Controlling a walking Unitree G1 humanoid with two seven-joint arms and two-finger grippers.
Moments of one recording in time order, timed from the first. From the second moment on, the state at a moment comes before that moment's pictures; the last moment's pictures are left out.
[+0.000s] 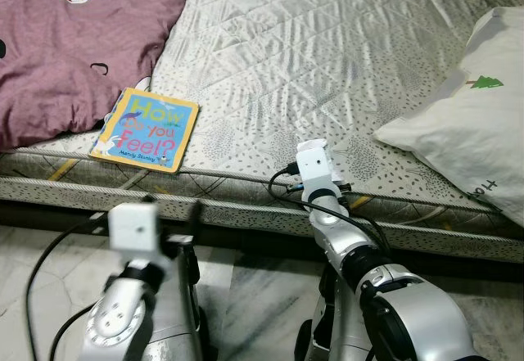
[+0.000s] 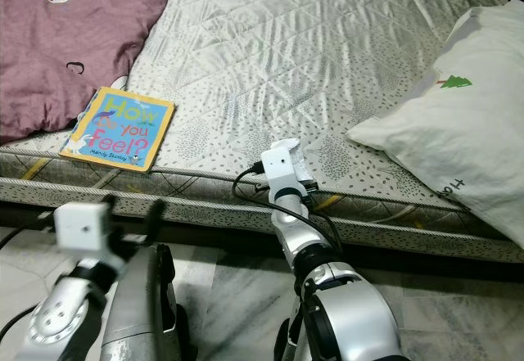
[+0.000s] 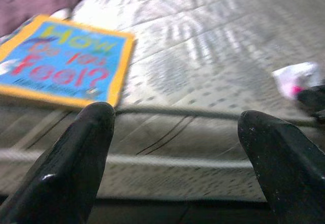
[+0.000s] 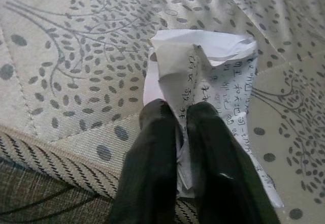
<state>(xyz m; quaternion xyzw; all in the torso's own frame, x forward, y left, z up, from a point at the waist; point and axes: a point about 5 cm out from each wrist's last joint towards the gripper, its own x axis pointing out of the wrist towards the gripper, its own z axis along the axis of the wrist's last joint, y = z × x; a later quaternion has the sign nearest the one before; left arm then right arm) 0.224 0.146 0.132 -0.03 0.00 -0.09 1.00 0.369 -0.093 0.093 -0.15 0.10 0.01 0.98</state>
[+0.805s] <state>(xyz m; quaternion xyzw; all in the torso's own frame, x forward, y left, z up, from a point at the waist) 0.267 0.138 0.120 0.00 -0.05 -0.11 0.99 0.364 -0.123 0.105 -0.02 0.02 0.03 1.00</state>
